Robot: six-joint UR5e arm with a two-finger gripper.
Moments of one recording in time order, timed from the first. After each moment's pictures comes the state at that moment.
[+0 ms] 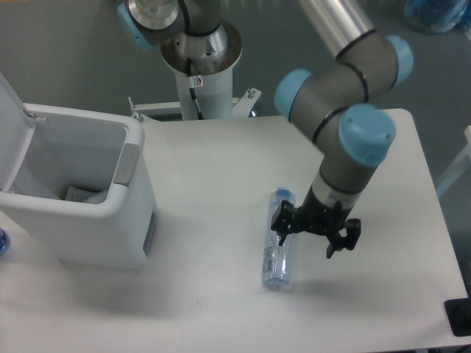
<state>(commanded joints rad) 2.57 -2.12 -1.43 -1.17 1.40 0.79</state>
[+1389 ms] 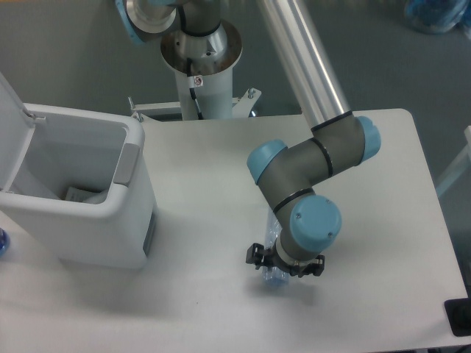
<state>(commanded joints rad) 2.45 -2.28 -1.34 -1.19 1.56 0.61</state>
